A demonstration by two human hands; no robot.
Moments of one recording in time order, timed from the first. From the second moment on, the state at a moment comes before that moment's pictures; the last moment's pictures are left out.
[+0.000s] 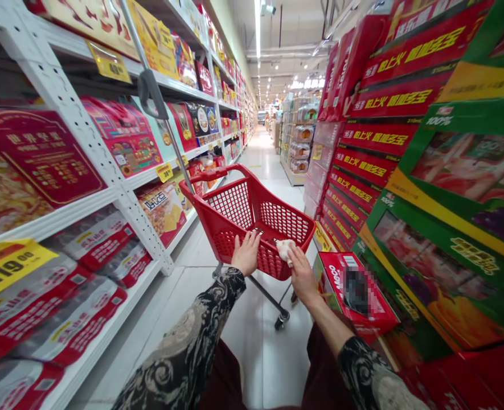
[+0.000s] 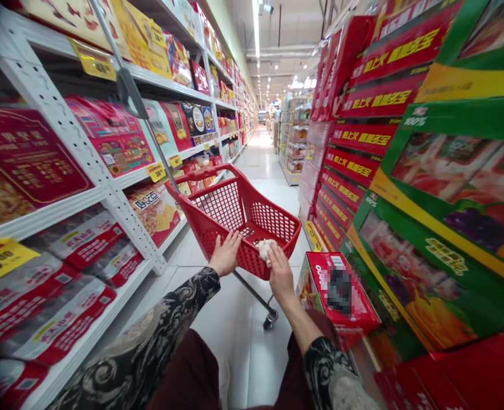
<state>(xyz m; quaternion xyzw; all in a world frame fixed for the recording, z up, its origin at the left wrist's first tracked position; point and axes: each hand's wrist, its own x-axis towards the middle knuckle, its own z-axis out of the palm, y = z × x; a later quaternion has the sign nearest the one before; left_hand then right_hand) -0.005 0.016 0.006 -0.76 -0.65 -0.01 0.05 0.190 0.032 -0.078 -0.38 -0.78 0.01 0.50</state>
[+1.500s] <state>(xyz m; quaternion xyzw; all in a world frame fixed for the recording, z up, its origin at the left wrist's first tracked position) 0.013 0.009 0.007 -0.76 -0.64 -0.01 0.10 0.179 0.031 -0.065 -0.46 -0.79 -0.10 0.40</state>
